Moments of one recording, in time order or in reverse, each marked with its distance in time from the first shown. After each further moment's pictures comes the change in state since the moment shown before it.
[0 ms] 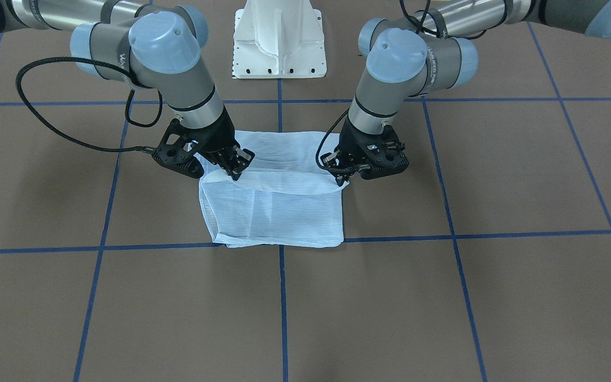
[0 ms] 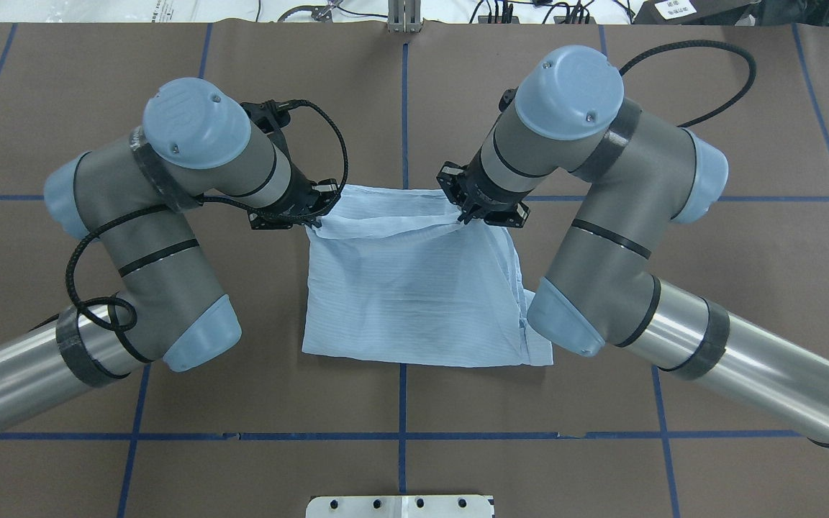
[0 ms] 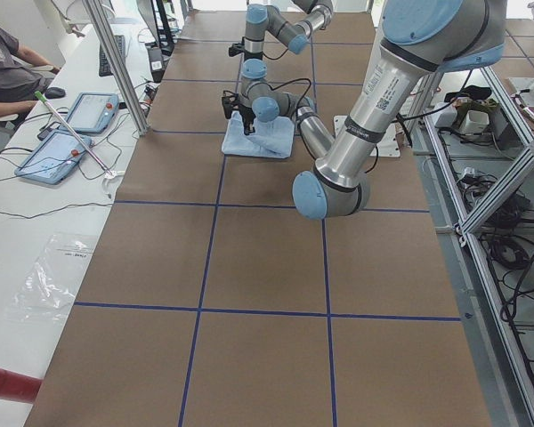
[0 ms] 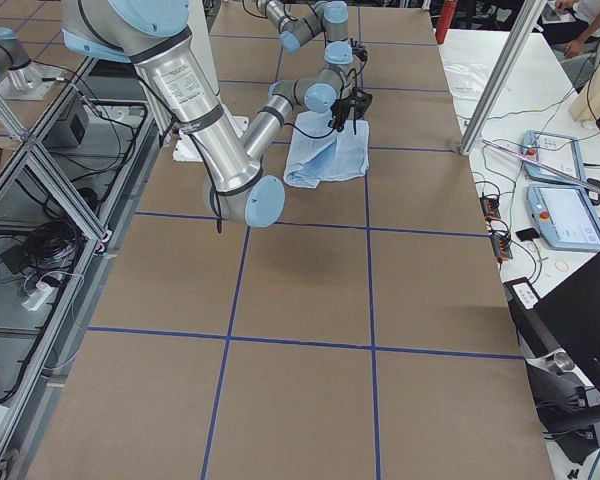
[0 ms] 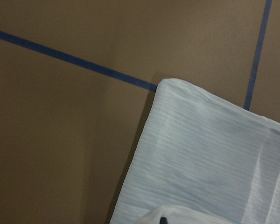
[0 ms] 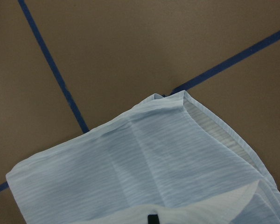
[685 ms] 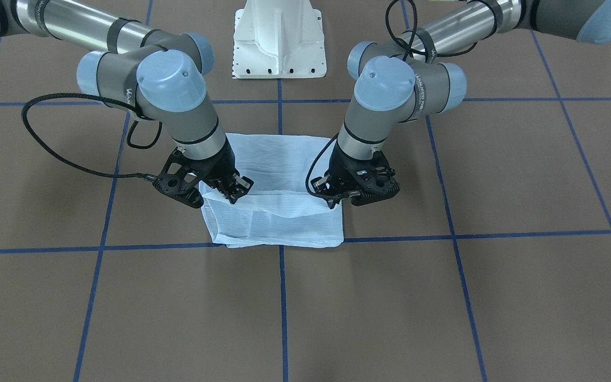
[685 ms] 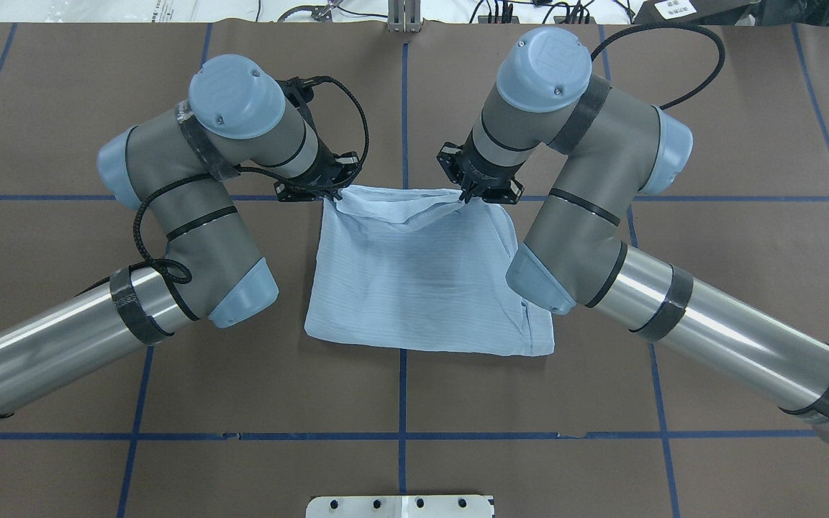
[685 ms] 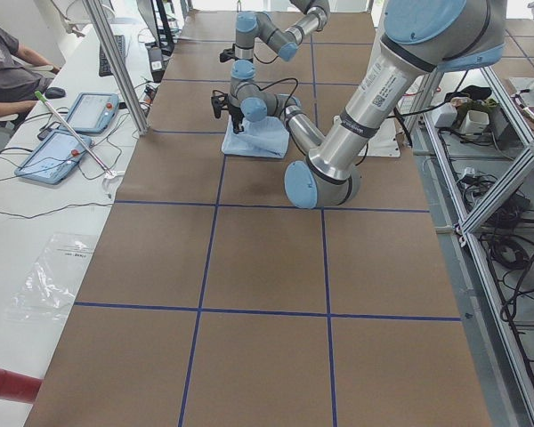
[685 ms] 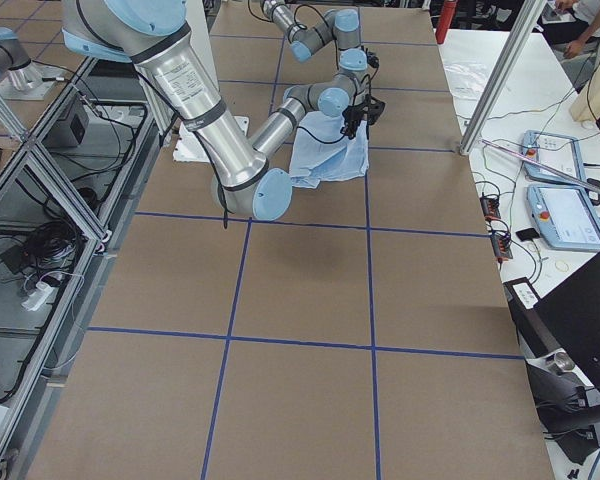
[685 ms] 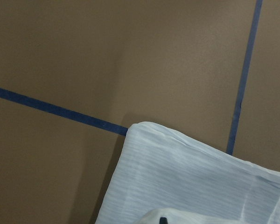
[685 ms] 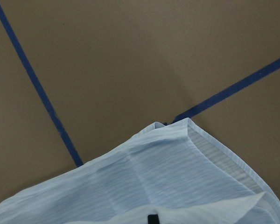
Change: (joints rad) left arm -0.024 -0.089 0.158 -0.075 0.001 -0.005; right arm 0.022 0.042 -0.135 0.056 0.005 -0.006
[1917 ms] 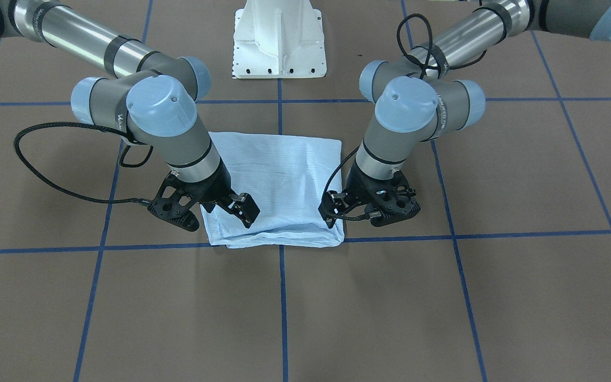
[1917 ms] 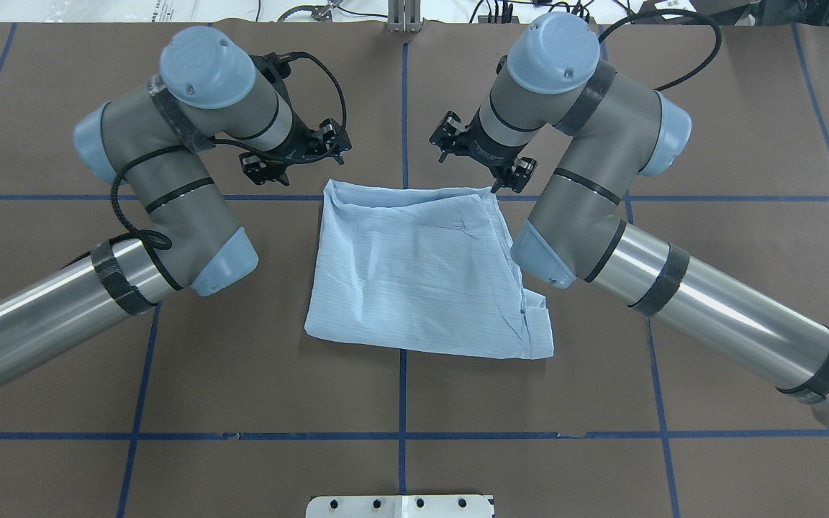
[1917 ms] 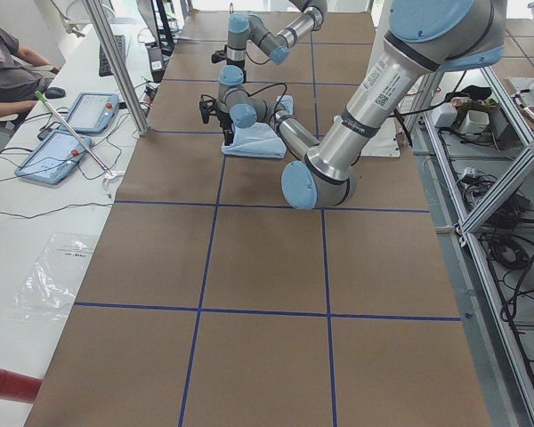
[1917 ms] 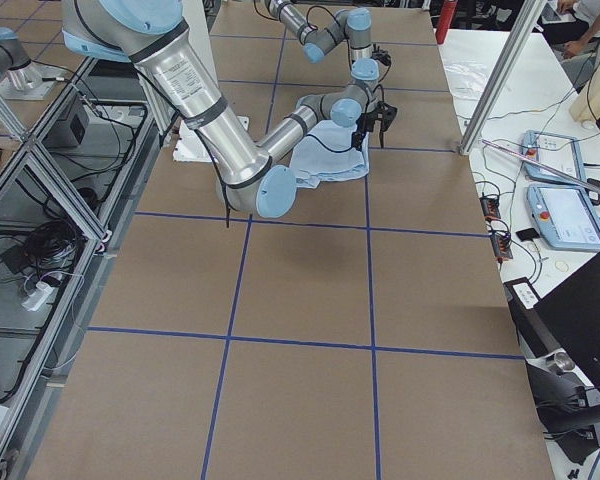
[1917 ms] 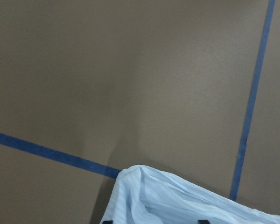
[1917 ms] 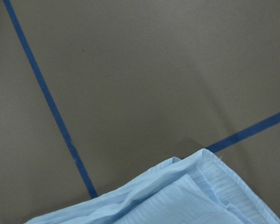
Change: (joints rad) left arm -0.080 0.043 -0.005 -0.024 -0.046 0.091; right arm 0.053 0.001 -0.070 0.111 0.020 -0.067
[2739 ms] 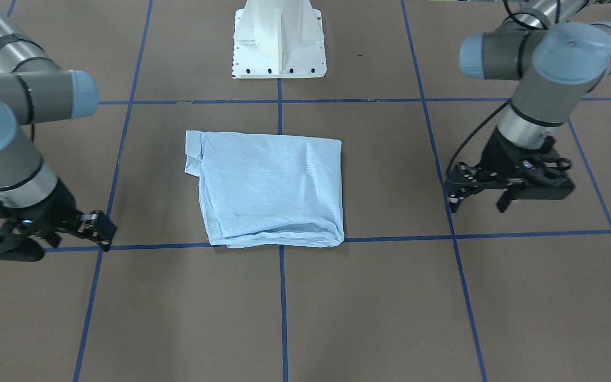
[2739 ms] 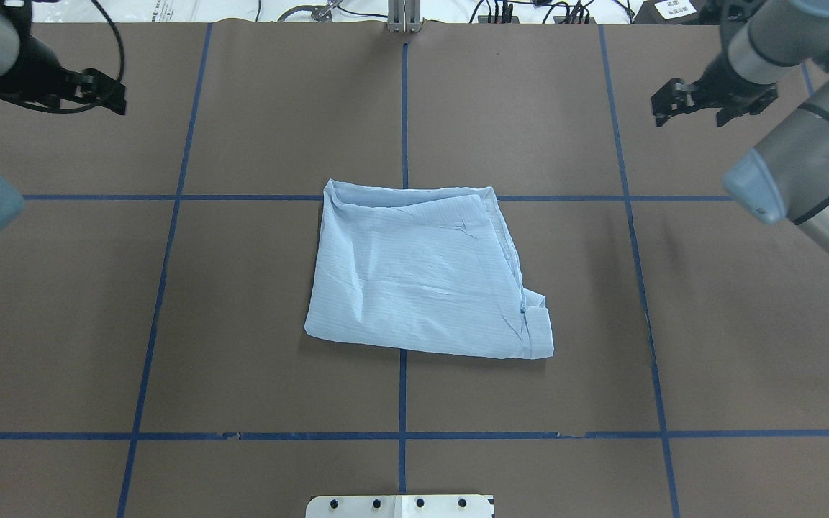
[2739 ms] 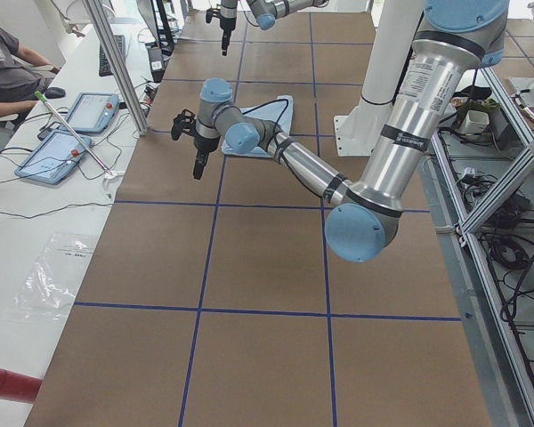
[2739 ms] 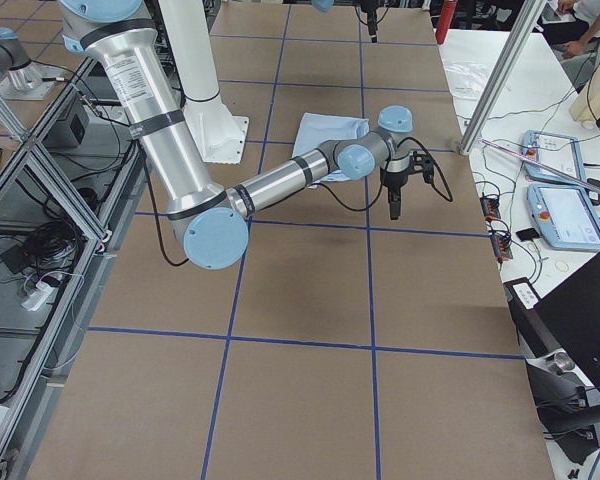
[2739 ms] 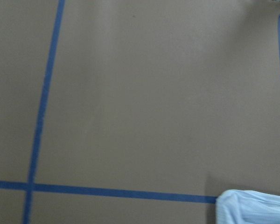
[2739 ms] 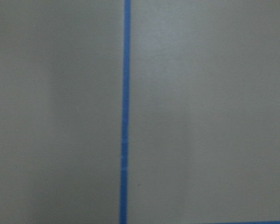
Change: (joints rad) left arm -0.357 0.371 -0.287 0.118 -0.078 0.745; right arm 0.363 -0.354 0.120 -0.092 0.086 -0.916
